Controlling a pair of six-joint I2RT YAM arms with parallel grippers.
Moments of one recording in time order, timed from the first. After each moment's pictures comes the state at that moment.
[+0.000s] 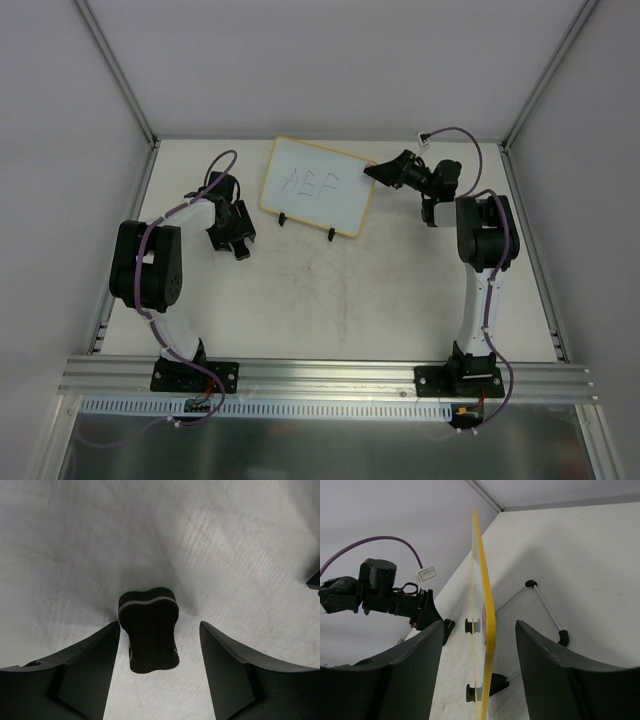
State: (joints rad) left arm -0.15 1.77 1.10 -0.52 -0.01 -0.54; right arm 0.09 2.24 1.26 1.18 -0.95 0.98
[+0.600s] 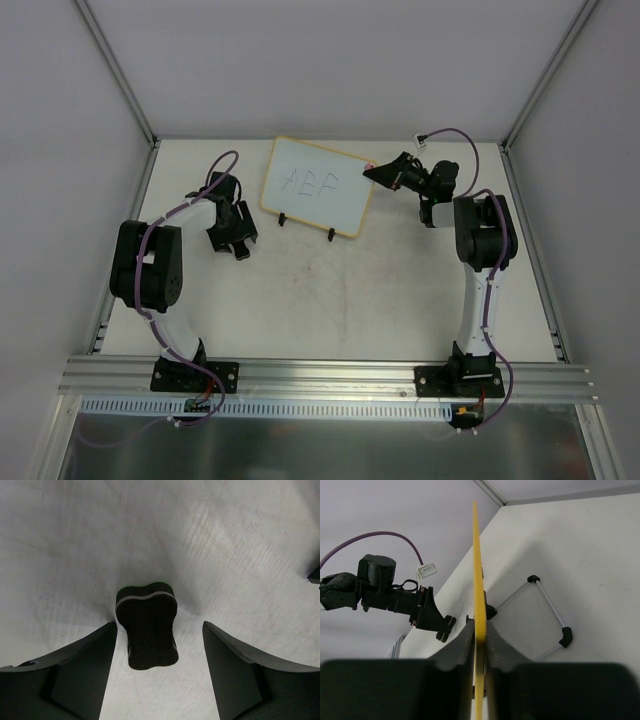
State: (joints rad) left arm -0.15 1.77 1.10 -0.54 -0.01 -0.54; right arm 0.11 2.25 1.26 1.18 -0.96 0.98
